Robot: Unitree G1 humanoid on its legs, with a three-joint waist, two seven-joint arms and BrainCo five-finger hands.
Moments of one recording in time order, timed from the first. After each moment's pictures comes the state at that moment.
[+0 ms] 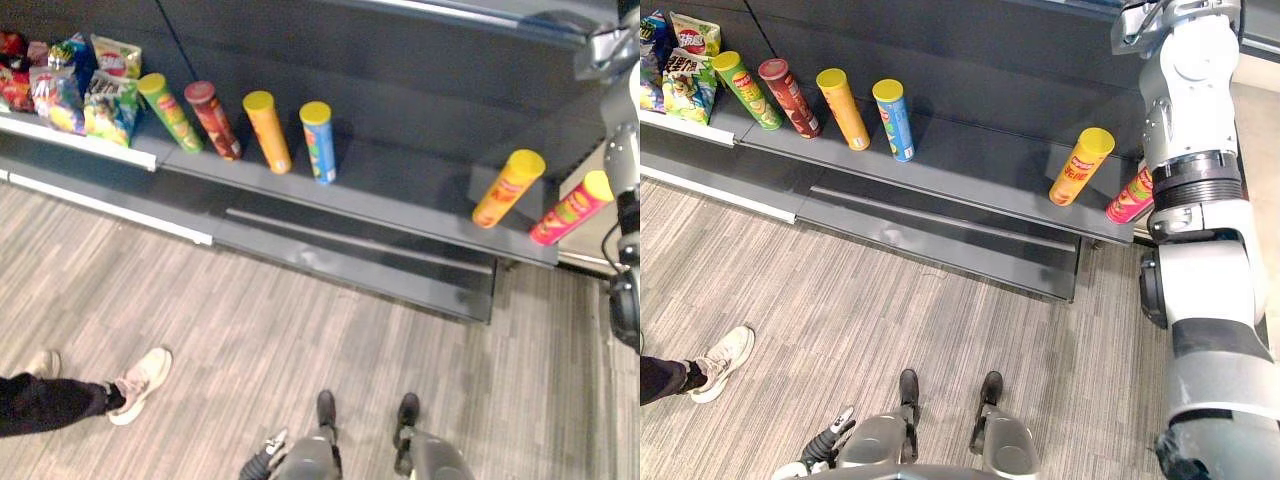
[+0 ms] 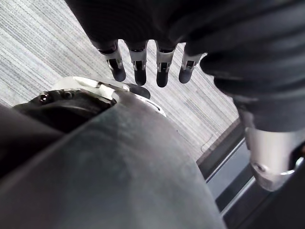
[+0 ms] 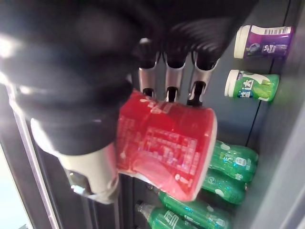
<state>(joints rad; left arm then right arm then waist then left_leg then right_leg) 0.22 0.16 0.03 0.86 -0.46 0.02 -0.25 -1.32 -0.71 0.16 0.72 0.44 -0.29 0.01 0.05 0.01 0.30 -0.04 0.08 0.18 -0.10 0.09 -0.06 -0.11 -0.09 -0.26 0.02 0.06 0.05</state>
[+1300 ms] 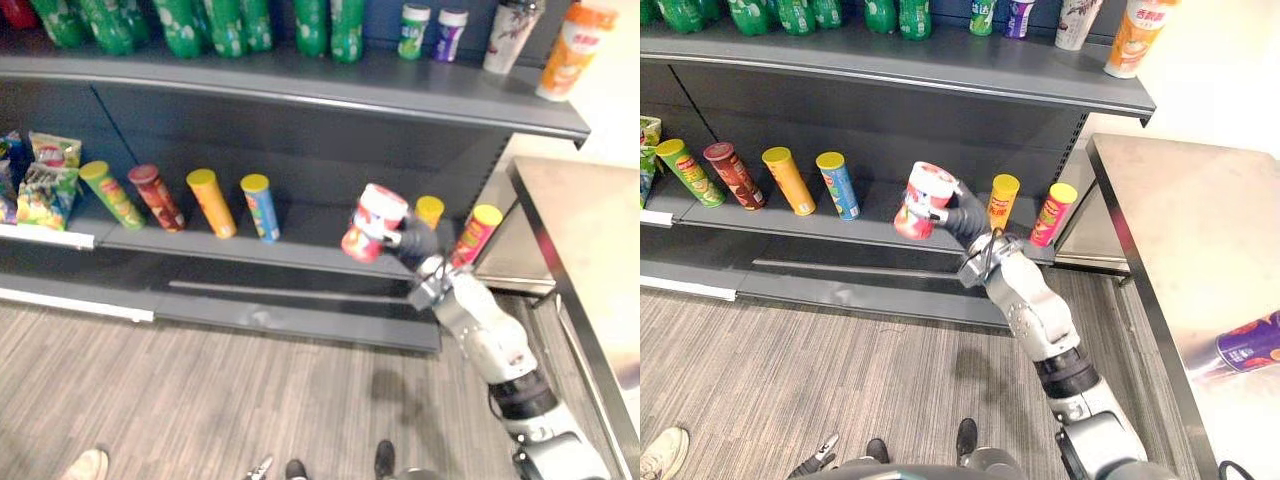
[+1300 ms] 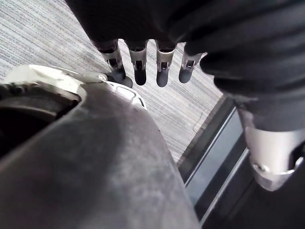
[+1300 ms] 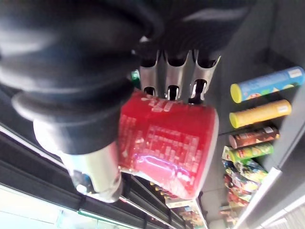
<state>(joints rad) 0.24 0.17 0.09 1.00 -0.42 -0.01 -0.20 -0.40 -0.22 0.29 -0.11 0.69 0.19 0.17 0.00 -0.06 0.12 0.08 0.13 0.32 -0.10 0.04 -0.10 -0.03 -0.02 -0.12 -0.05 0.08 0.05</state>
